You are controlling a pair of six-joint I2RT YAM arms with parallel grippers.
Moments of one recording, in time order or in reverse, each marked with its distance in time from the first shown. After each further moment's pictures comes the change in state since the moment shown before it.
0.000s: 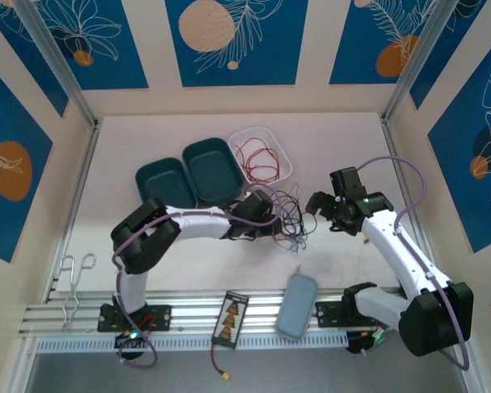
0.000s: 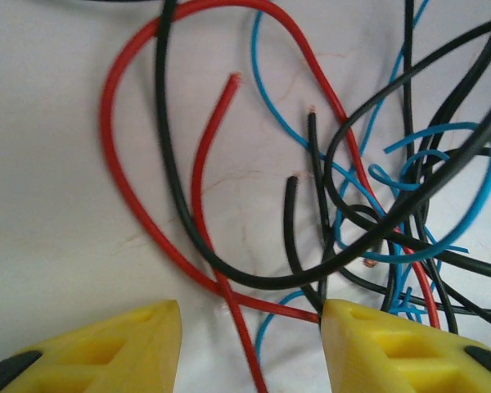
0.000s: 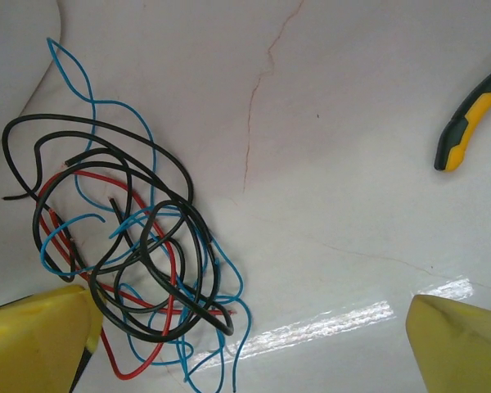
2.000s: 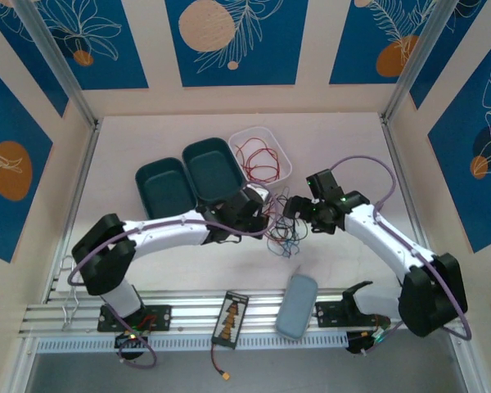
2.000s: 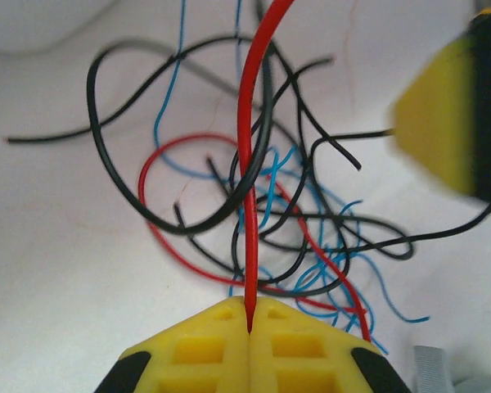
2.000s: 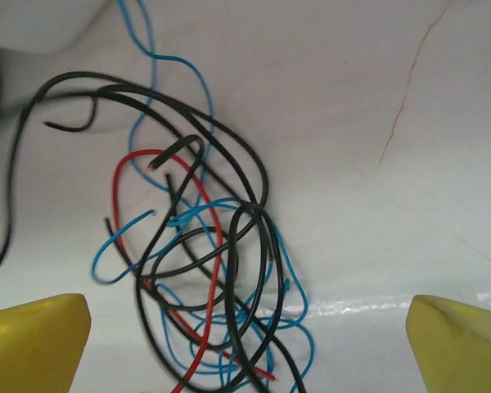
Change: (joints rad) left arm -0.037 -0.303 -0.092 -0.108 -0.116 0.417; right arm 0.170 0.149 -0.031 0.166 -0.096 0.006
